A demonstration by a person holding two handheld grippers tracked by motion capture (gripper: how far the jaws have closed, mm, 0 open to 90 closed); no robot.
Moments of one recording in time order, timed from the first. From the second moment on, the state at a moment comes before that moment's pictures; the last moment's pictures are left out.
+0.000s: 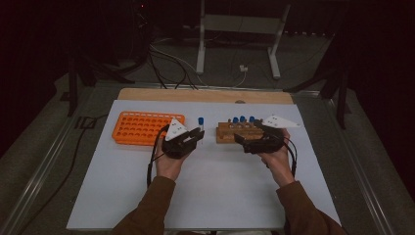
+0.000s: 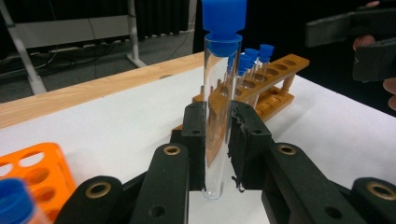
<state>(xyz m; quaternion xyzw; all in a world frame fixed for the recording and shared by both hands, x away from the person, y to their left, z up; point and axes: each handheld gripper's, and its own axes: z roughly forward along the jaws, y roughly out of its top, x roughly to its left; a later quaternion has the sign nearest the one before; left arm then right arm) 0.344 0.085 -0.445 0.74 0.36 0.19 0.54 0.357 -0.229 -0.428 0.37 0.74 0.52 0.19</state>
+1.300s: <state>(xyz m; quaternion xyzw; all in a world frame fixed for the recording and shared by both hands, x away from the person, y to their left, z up) 0.356 0.170 -0.458 0.69 0.44 0.27 0.51 0.332 -0.290 -0.436 0.41 0.71 0.52 0.24</state>
